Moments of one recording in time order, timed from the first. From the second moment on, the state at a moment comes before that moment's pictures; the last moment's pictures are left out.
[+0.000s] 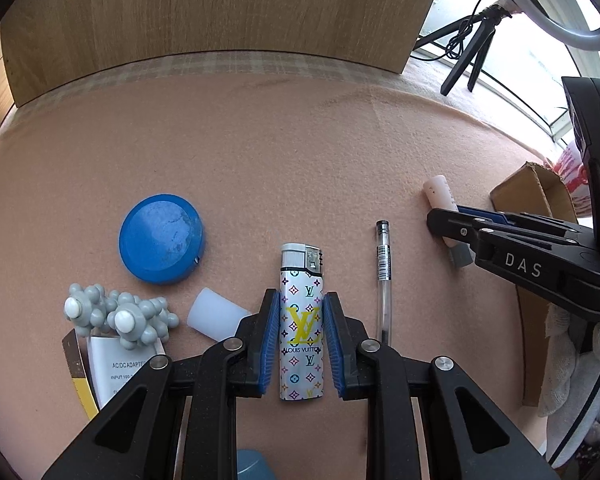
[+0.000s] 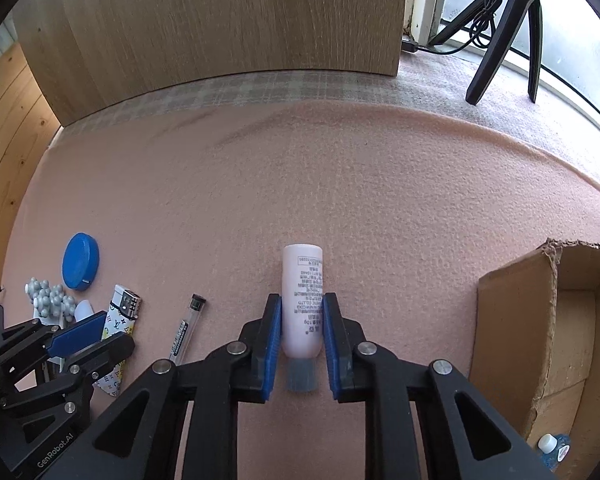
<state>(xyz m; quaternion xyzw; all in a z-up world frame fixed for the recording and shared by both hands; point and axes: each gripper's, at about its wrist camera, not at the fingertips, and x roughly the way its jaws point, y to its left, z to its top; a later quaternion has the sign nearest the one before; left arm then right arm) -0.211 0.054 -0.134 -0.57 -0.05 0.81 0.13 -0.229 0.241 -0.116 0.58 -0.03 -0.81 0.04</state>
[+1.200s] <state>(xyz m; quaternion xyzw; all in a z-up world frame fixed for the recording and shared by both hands) -0.163 0.226 -0.039 -0.50 -0.06 0.82 0.29 -0.054 0.403 -0.033 0.48 -0.14 -0.87 -0.03</state>
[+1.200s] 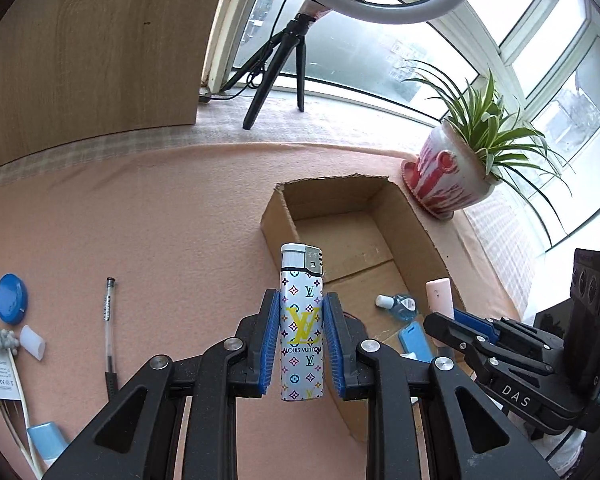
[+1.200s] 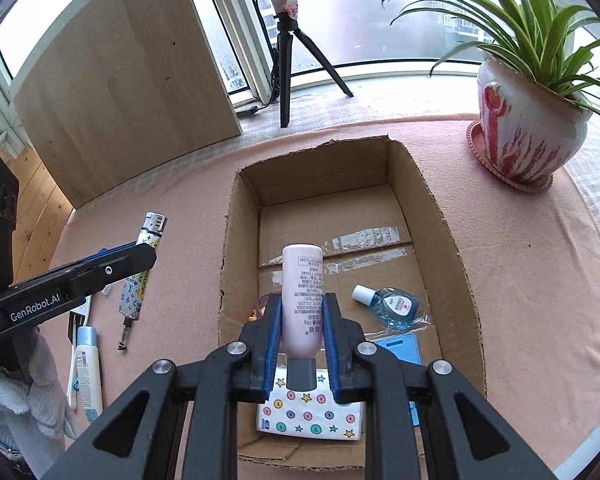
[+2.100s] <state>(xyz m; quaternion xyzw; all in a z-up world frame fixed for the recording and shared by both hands) -0.157 0.267 -0.052 -0.51 -0.01 0.82 0.27 -0.039 0.408 -0.054 0.49 -0.13 -0.86 -0.05</state>
